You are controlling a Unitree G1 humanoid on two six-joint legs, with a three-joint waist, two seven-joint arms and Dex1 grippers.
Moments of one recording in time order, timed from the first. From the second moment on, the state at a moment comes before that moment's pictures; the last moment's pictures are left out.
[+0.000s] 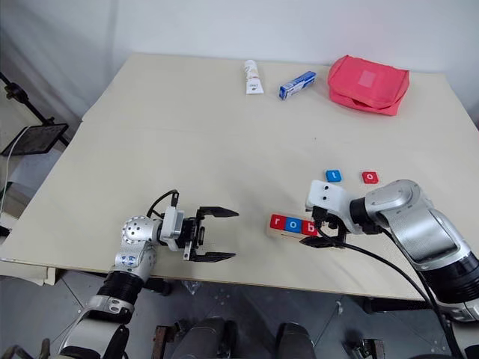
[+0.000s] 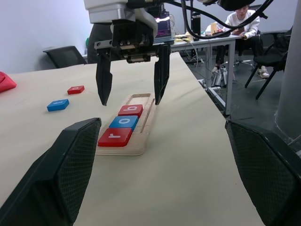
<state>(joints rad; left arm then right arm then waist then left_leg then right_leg) -0.47 0.29 -0.07 0.45 -0.39 -0.39 -1.43 -0.49 -0.98 0.20 -0.28 0.20 0.73 1.17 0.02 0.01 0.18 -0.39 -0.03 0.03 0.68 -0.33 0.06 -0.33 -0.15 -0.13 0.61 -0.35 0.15</state>
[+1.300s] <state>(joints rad) -0.46 0.31 -0.07 0.45 -0.39 -0.38 -1.42 -0.28 -0.94 0.03 -0.24 0.25 0.64 1.04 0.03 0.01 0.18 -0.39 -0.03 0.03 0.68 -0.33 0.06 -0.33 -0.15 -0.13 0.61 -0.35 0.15</state>
